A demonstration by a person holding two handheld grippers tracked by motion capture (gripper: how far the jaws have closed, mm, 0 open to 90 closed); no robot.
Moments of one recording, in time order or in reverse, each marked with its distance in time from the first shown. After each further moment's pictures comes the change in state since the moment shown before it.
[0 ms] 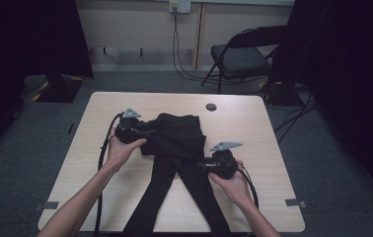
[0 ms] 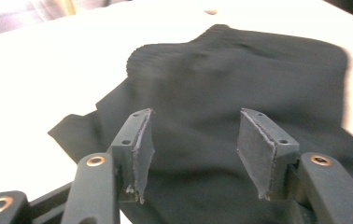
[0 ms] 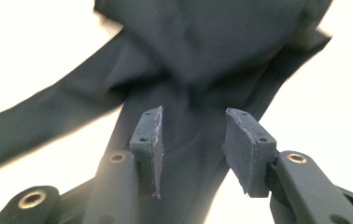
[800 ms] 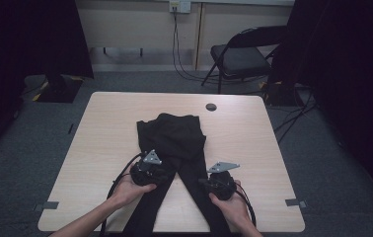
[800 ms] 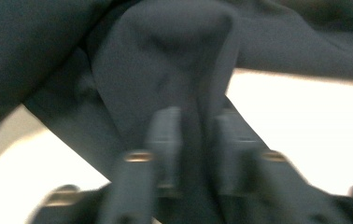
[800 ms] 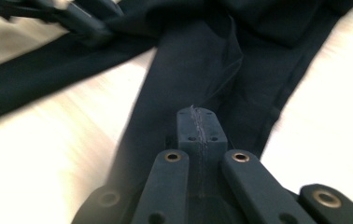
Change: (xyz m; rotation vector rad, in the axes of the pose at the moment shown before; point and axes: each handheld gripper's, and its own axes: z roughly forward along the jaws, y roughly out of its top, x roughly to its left) left arm -0.082 -0.078 0.018 0.258 -0.192 0.223; right arm 0.030 -0.046 -0.001 0.030 0.013 -0.022
